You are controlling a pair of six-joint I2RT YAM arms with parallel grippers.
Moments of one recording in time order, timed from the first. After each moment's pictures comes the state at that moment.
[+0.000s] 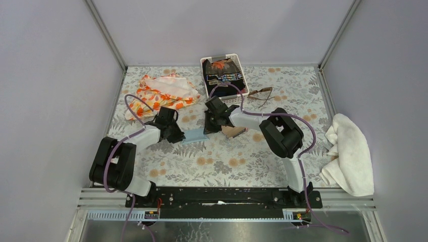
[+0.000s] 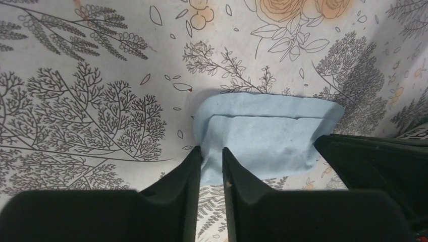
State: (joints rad) left arm -0.26 1.47 0.68 -0.25 0.06 -0.81; right arm 0.78 2.12 1.44 -0.29 -0.15 0.73
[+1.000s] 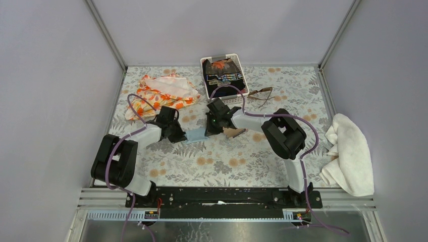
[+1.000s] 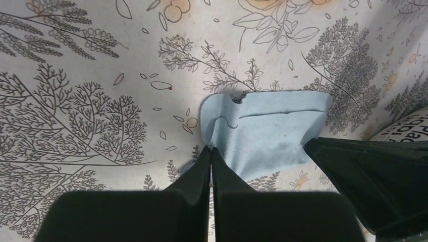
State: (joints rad) left arm -0.26 1.50 0.69 -0.24 0.13 -0.80; right arm 0.78 2.08 1.38 -0.26 -0.17 0.70
